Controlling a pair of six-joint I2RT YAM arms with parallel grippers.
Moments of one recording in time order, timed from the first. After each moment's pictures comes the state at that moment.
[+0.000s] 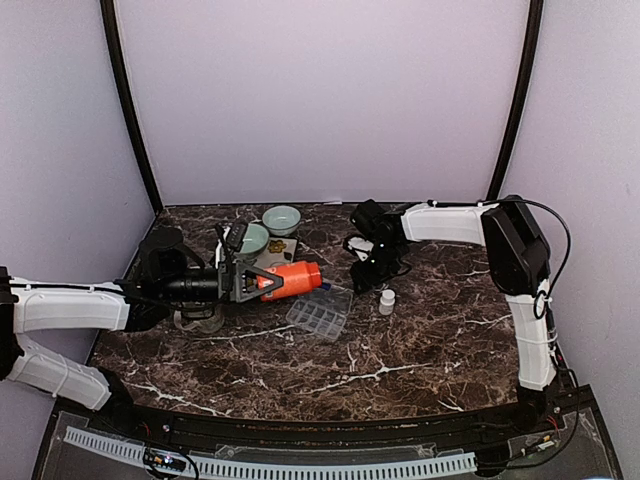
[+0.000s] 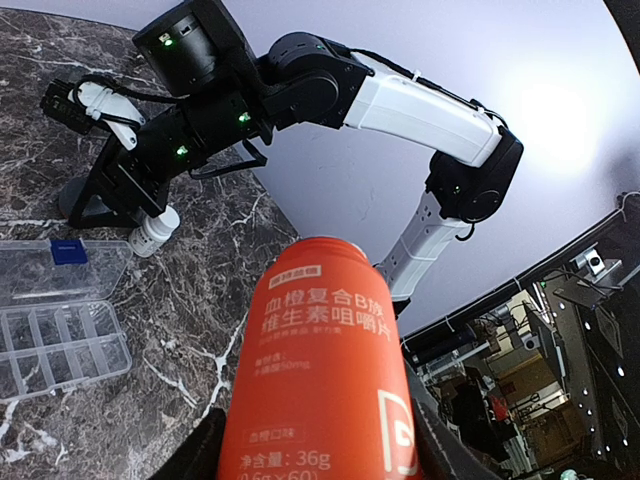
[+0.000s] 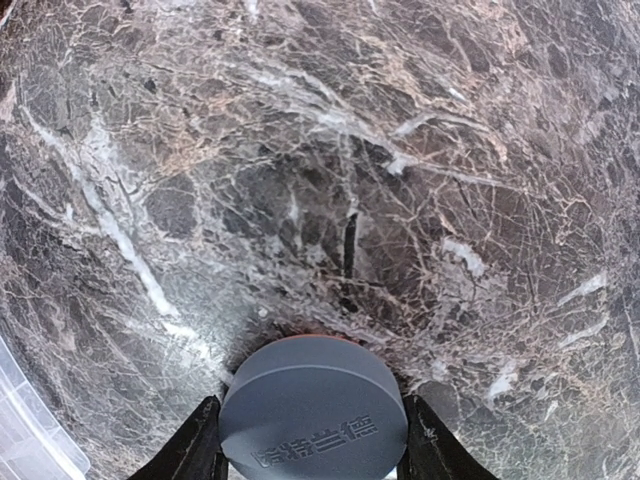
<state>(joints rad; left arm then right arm) -0.68 1.23 0.56 0.53 0.73 -0.83 0.67 2.19 1.68 -0.78 -0.04 0.06</state>
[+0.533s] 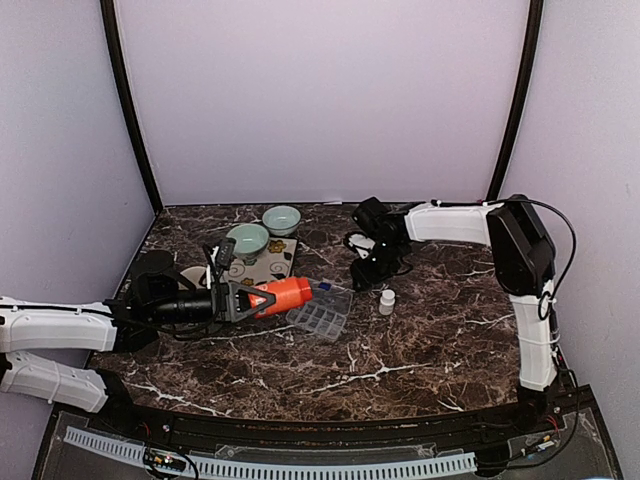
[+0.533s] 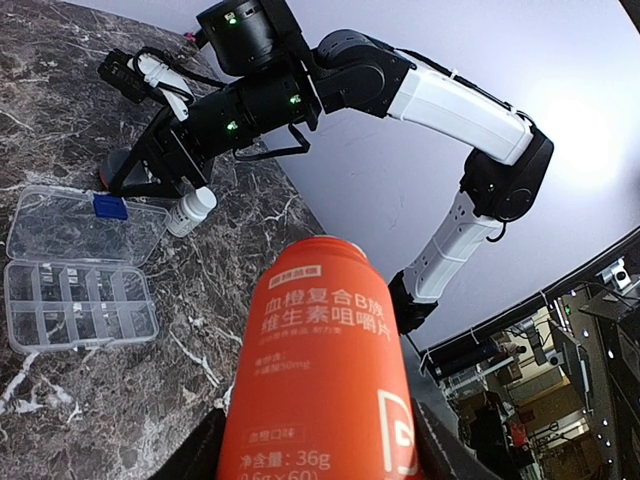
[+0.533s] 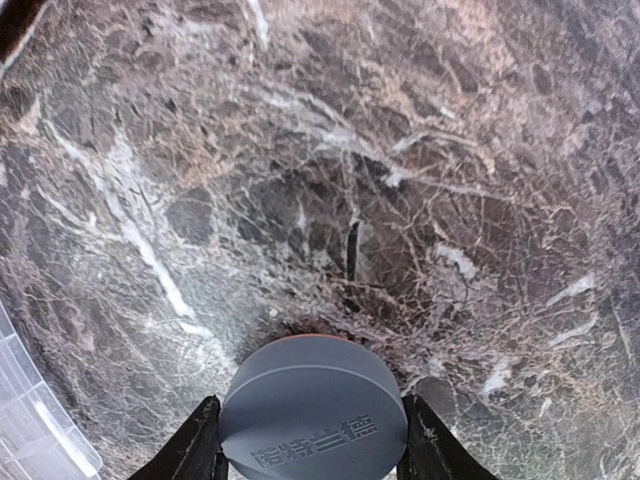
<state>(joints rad) -0.74 1.10 0.42 0.51 0.57 -0.83 0.67 2.16 1.65 -0.73 -0.05 0.07</state>
